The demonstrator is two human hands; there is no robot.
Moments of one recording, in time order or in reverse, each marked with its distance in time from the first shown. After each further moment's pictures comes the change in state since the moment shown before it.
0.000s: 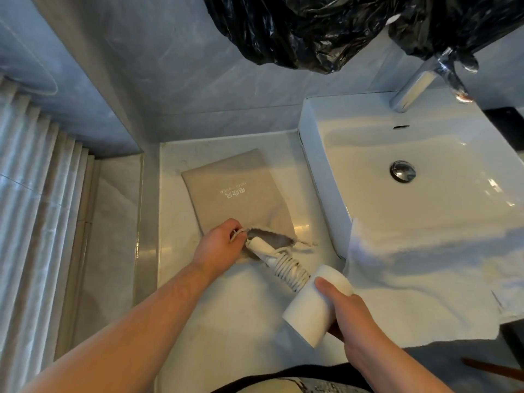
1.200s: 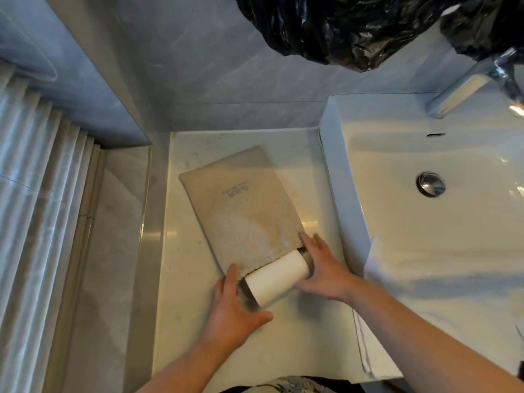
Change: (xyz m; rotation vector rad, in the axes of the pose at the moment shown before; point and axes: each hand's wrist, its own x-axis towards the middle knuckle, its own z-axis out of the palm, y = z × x) left_hand -0.084 -0.016 0.053 -0.285 -0.089 -0.399; right_hand 0.093 -0.064 0.045 -1.164 -0.416 -0.490
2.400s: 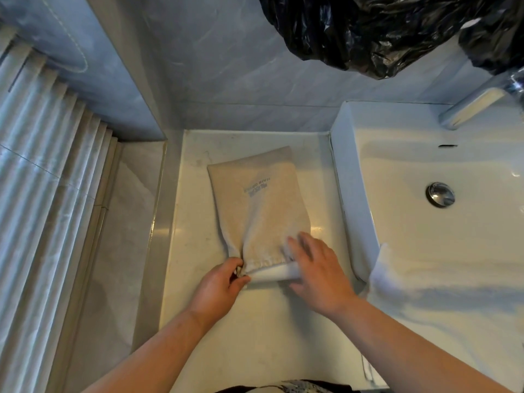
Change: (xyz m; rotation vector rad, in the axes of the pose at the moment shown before) left_hand 0.036 -0.007 -0.038 0.185 0.021 0.265; right_hand 0.001 -0.010 0.028 -0.570 0.336 -0.376
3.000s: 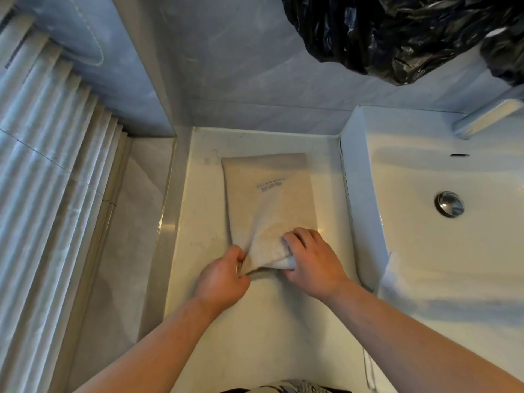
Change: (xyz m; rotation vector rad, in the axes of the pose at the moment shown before) left_hand 0.012 0.019 -0.017 0.146 0.037 -0.111; right_hand 0.041 -0.012 -0.007 -0.060 0.061 -0.092
